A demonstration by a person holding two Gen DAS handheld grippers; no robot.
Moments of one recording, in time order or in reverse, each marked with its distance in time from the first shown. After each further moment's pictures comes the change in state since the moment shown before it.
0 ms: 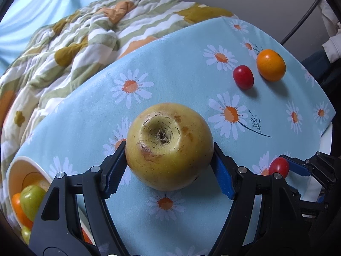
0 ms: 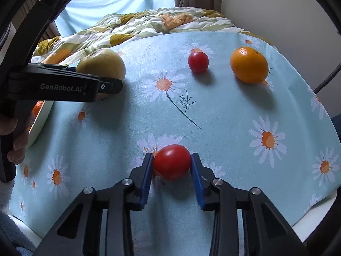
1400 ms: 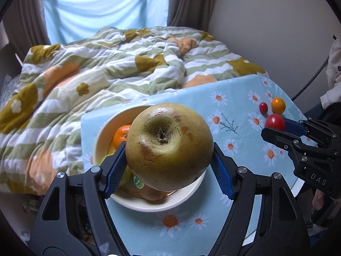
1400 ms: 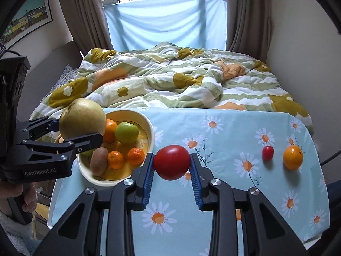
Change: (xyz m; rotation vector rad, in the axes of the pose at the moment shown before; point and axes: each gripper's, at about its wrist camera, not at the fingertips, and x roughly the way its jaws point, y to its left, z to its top) left arm -0.181 0.122 -0.128 -0.300 -0.266 0.140; right arm -0.090 0.141 0.061 -0.226 -0.213 0.193
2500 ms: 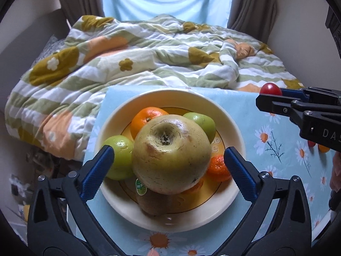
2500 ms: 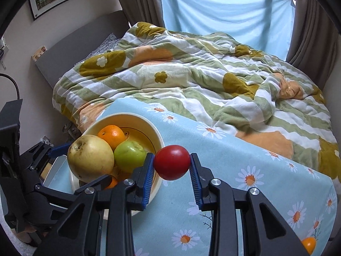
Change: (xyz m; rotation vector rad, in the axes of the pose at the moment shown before) left arm 0.064 0.000 -0.019 -0.294 -0.006 0.308; right arm 0.108 -0.006 0.067 -0.307 0.122 0.279
